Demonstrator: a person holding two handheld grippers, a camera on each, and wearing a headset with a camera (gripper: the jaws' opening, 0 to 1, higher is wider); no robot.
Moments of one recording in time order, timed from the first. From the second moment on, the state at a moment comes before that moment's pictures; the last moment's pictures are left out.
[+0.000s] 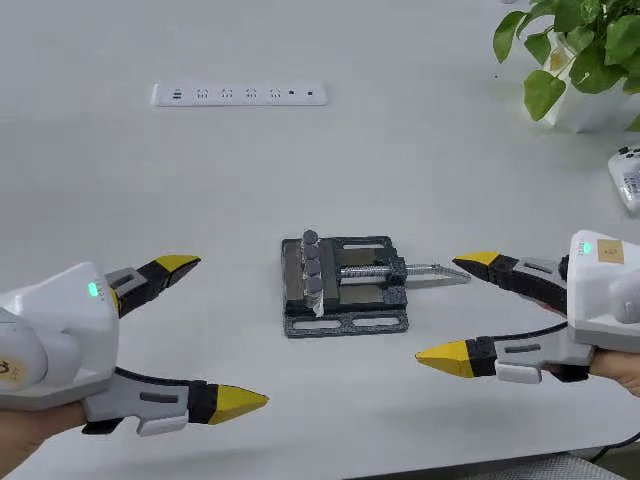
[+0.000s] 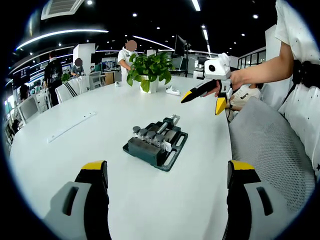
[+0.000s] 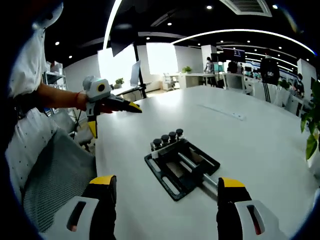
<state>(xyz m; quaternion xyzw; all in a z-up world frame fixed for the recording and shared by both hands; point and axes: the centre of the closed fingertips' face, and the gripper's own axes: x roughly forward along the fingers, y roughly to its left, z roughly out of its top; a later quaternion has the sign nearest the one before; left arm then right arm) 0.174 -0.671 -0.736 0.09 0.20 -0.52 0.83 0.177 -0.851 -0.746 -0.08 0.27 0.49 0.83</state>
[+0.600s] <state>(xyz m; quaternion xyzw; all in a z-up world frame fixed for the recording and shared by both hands) 0.177 -0.669 -0.741 0.09 0.20 -0.51 0.83 0.172 -0.853 -0.754 -0.11 0.26 0.51 0.81</state>
